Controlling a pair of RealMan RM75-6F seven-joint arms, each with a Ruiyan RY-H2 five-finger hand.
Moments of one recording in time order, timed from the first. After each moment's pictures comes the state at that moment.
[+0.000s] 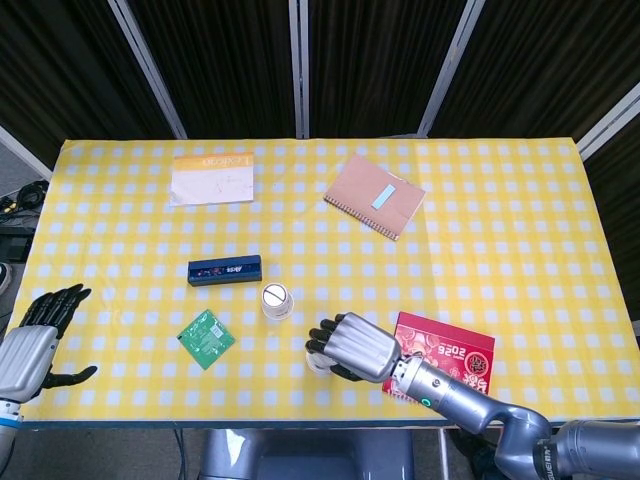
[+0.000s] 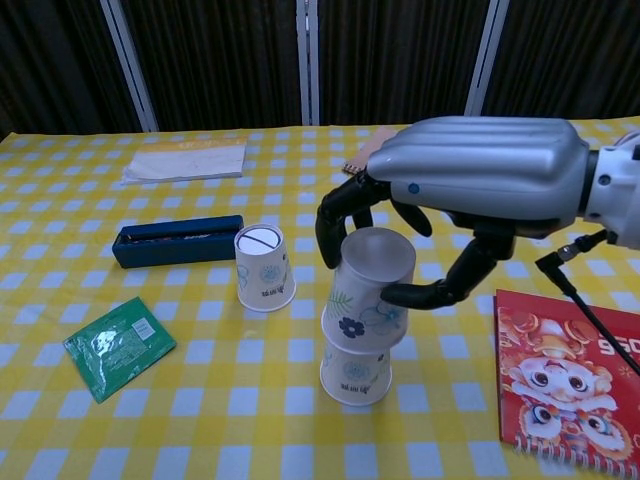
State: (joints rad) left arm -0.13 -0.94 0.02 -1.92 1.48 1.33 0.05; right arm 0.78 -1.30 0.06 -1.83 -1.70 0.95 -0.20
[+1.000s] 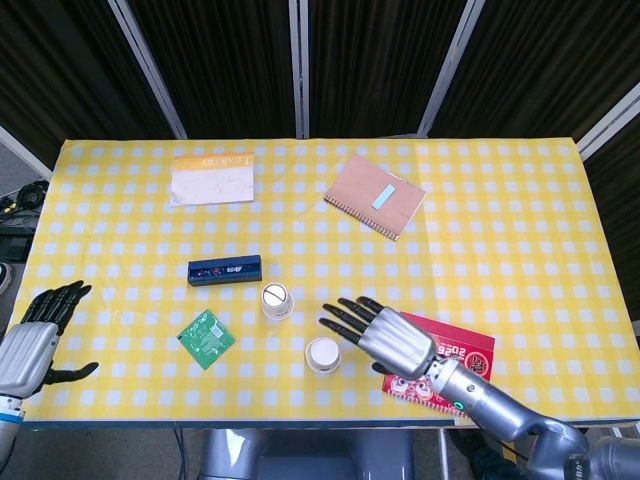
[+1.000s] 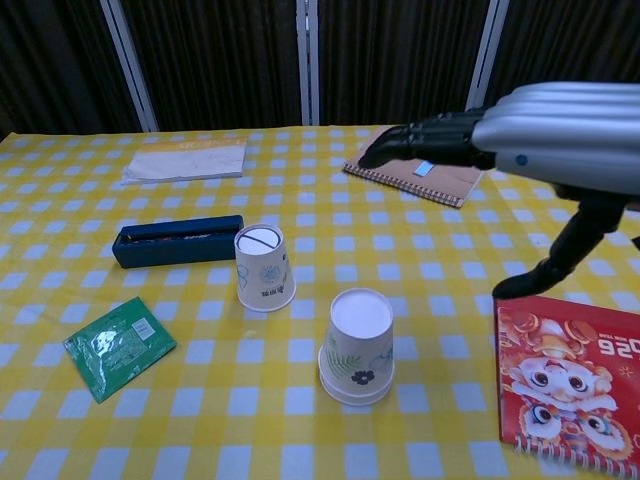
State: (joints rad) left arm -0.14 -0.96 0.01 -1.89 1.47 1.33 0.03; right arm 0.68 -1.18 -0.01 -1.81 -1.76 1.11 -0.23
